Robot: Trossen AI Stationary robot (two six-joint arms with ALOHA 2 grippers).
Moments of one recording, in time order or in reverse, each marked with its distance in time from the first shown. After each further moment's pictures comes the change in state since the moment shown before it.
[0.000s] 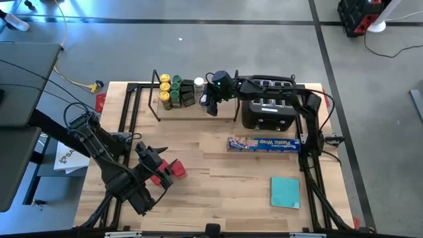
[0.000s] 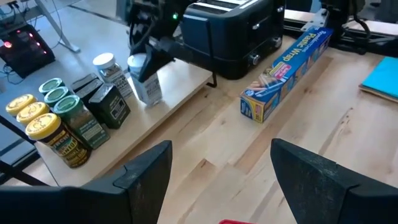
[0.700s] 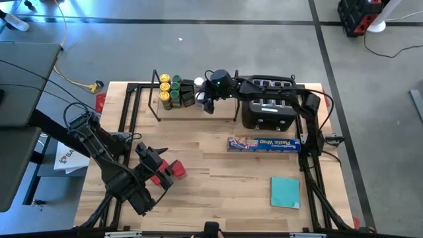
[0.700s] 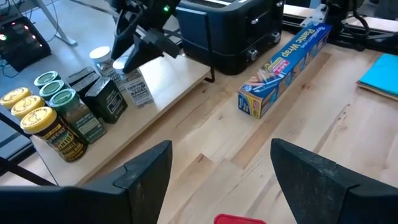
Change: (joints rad) left arm 0.000 0.000 0.001 0.014 0.023 0.001; right arm 0.001 0.019 0.006 0.109 0.051 0.009
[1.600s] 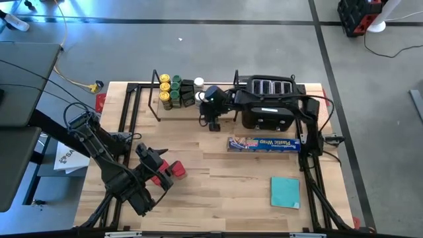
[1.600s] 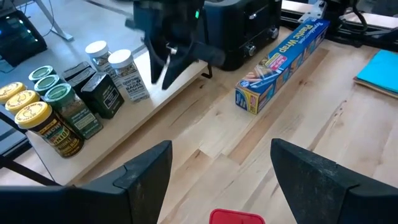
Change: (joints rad) left arm -0.002 0.000 0.000 0.017 0.018 0.008; right arm 0.144 -0.022 0.036 -0.336 0.004 -0.185
